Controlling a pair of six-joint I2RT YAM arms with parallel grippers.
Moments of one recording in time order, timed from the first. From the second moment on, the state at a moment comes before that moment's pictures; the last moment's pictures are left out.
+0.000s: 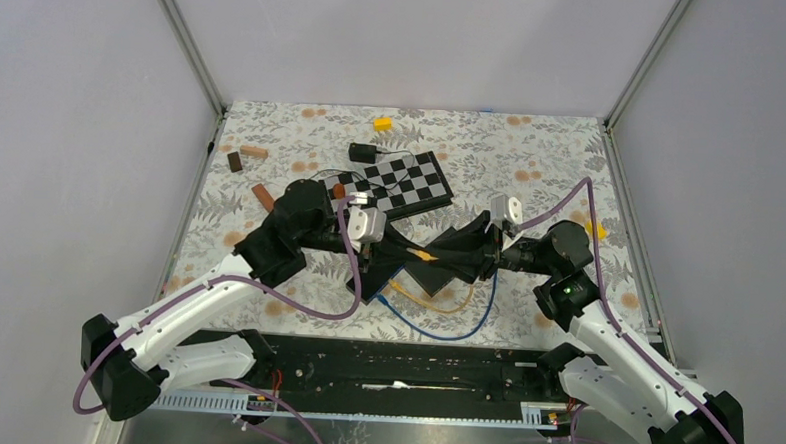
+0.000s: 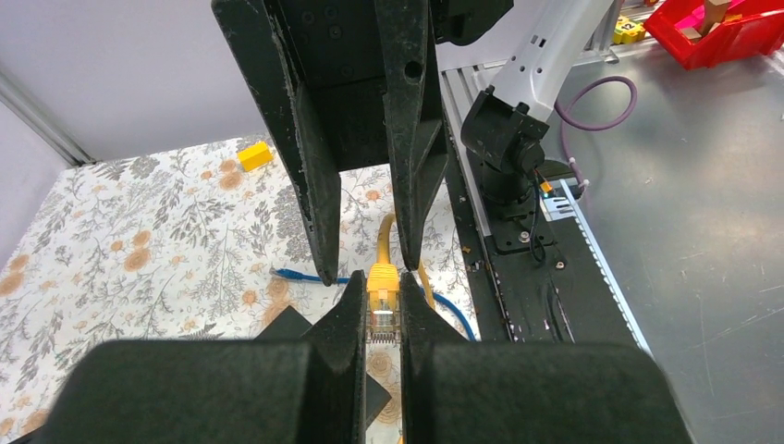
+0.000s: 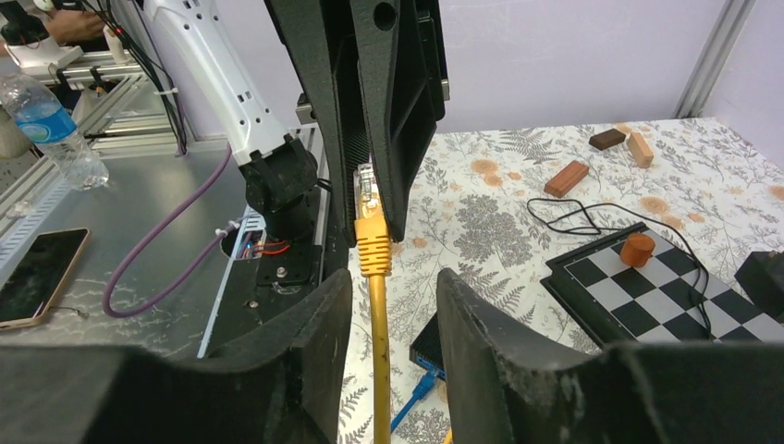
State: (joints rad) left arm -0.79 1.03 0.91 0.05 0.89 0.22; right arm 0.54 0.83 0.56 0.49 -0.96 0.22
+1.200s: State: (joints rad) left arm -0.79 0.99 0.91 0.10 0.82 0.14; right arm 0.54 0.75 0.53 0.49 -0.87 0.17
